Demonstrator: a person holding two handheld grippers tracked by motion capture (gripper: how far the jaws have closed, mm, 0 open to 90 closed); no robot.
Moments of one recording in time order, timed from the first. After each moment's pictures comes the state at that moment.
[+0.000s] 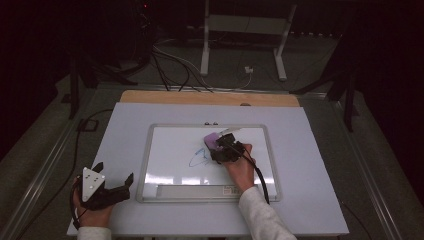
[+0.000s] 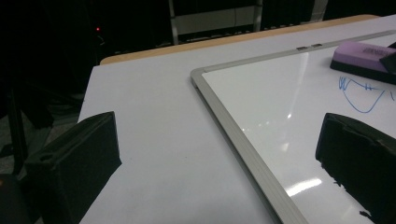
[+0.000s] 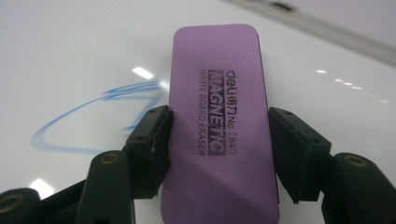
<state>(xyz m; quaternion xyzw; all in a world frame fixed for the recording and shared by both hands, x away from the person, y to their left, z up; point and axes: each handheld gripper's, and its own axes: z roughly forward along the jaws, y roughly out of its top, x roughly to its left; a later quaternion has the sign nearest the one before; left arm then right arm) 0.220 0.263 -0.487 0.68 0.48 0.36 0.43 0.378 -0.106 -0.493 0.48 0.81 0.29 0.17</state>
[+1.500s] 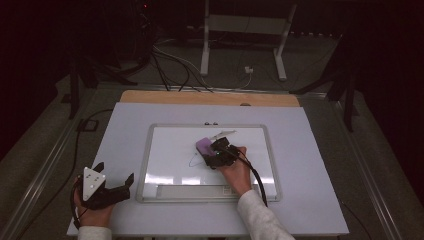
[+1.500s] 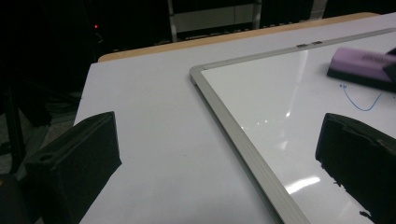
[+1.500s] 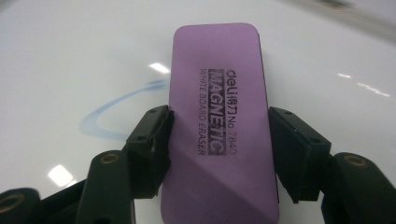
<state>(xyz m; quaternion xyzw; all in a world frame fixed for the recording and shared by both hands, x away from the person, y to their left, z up) 0.222 0.263 -0.489 0.68 0.48 0.35 0.43 0.363 -0.088 -0.493 0.43 0.84 0.31 0.12</state>
